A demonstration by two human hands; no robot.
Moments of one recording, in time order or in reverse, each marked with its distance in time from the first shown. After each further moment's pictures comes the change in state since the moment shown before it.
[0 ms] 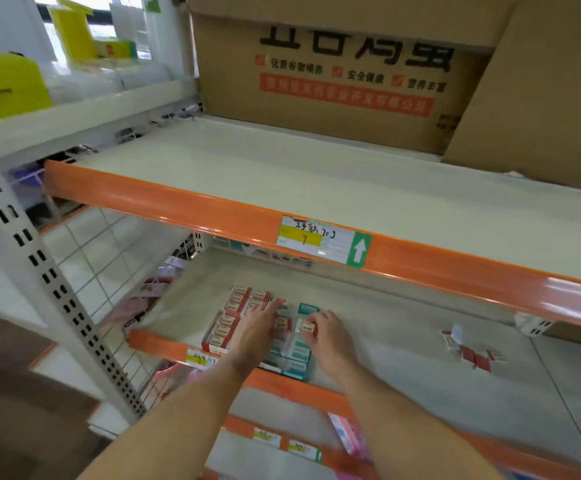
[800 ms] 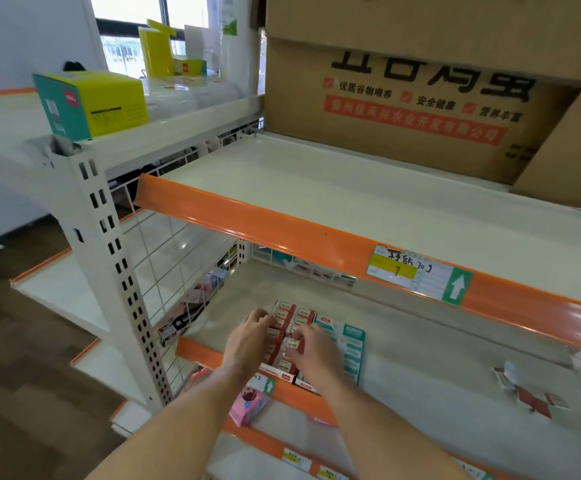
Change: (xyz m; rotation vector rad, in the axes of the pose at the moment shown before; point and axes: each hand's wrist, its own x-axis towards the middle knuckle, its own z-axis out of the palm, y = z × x) left_hand -0.022 -0.085 -0.058 0.109 0.105 -0.056; right_hand 0.008 -0.116 0.050 -0.019 -0.085 -0.049
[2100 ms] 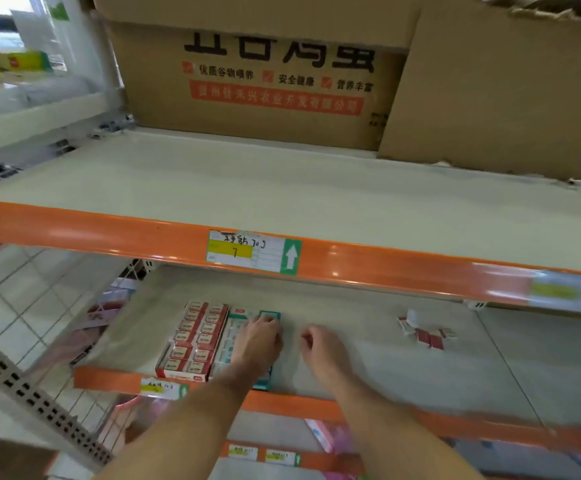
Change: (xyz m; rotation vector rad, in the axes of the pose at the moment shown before) left_hand 0.029 0.146 0.086 0.109 -0.166 0.207; right_hand -0.035 0.157 -0.062 0.054 0.125 0.247
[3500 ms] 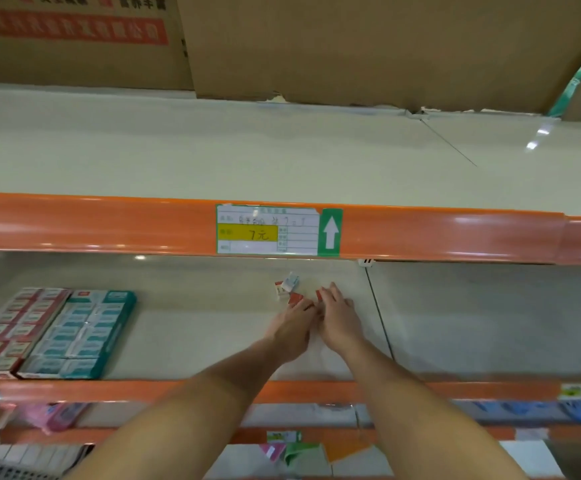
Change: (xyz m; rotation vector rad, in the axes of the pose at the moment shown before) left_hand 0.057 0.314 0.153 -0.116 -0.259 0.351; right_hand 0.007 0.301 -0.139 -0.114 -0.056 0.138
